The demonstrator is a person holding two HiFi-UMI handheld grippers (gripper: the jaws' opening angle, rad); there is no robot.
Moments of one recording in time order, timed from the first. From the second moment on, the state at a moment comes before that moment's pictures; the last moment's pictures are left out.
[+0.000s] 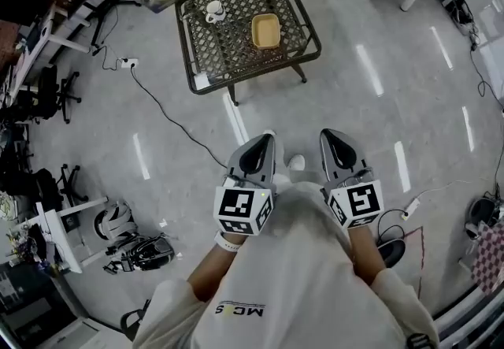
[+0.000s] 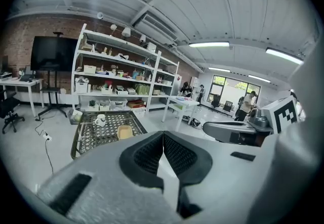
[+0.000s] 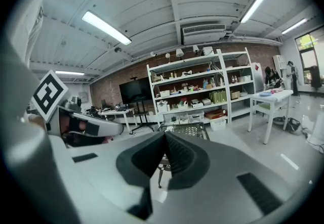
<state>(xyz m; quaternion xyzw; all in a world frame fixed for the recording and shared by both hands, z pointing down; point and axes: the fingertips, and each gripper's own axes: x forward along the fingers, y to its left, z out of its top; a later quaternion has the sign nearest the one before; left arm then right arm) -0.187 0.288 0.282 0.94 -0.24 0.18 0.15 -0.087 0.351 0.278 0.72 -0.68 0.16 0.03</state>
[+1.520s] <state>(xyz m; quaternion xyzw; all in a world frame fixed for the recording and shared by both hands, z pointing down) -0.002 -0.086 0.324 0.89 -0.33 0.18 0.26 0.097 -0.022 0.302 0.63 -0.74 0.21 0.11</state>
